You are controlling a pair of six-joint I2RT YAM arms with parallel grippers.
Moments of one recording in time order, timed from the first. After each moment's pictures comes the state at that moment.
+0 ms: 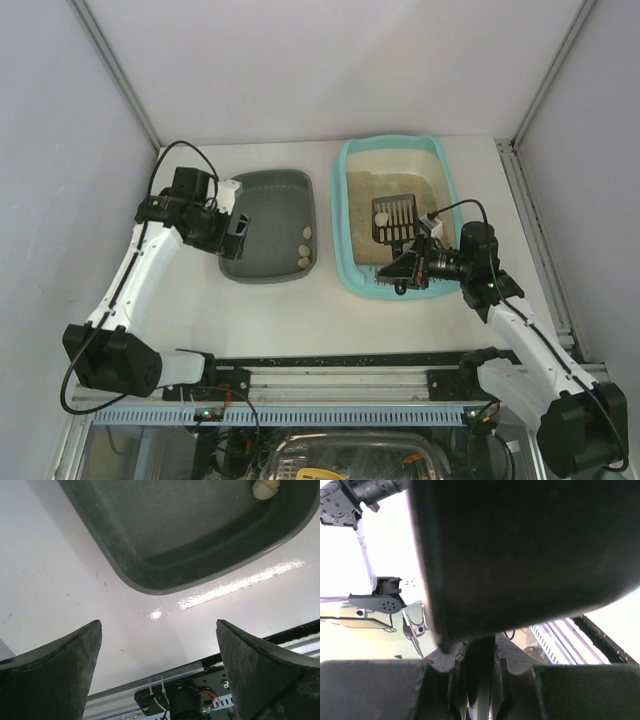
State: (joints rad) left arm -0.16 1.31 1.29 -1.09 0.12 0.17; right arm 0.22 0.90 0.55 -0.07 -1.02 1.09
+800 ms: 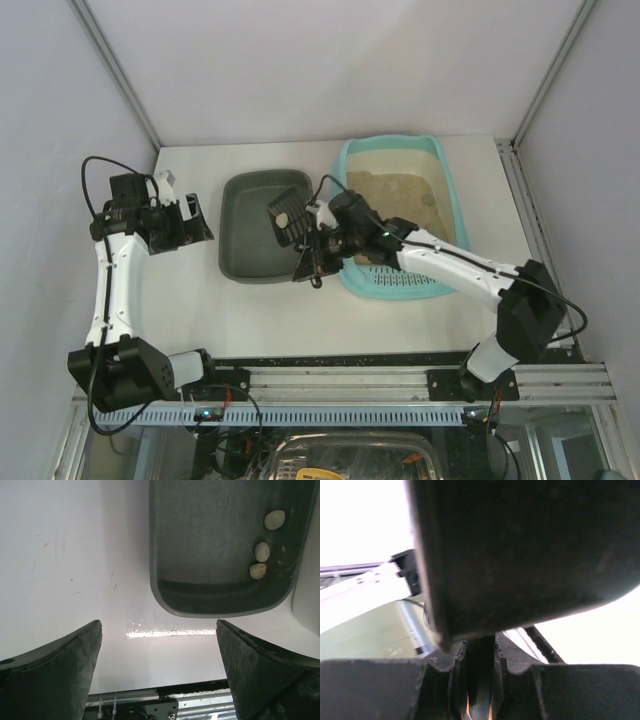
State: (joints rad) left arm 0.23 1.23 1.24 -0.98 0.26 -0.06; right arm 0.83 1.54 1.22 -0.36 -0.57 0.77
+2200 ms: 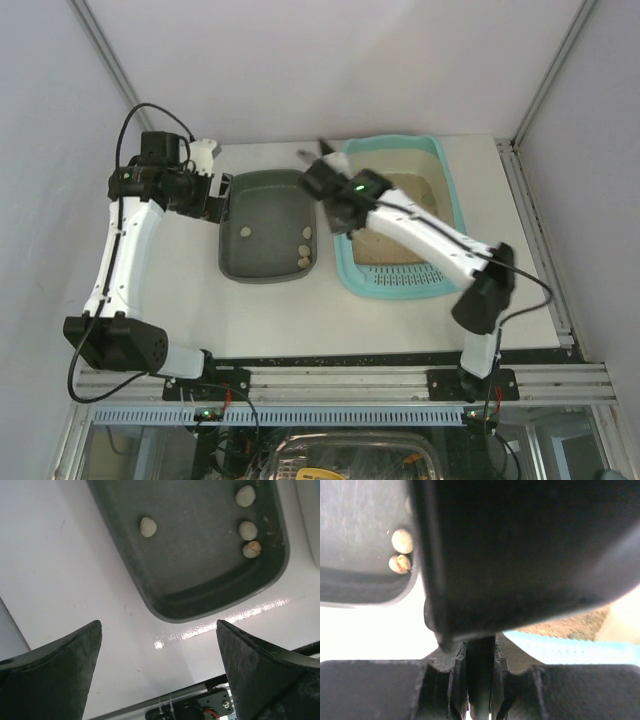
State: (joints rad) left arm -0.01 1.39 1.56 -1.12 0.18 0.18; right arm 0.93 1.94 1.96 -1.18 0.49 0.46
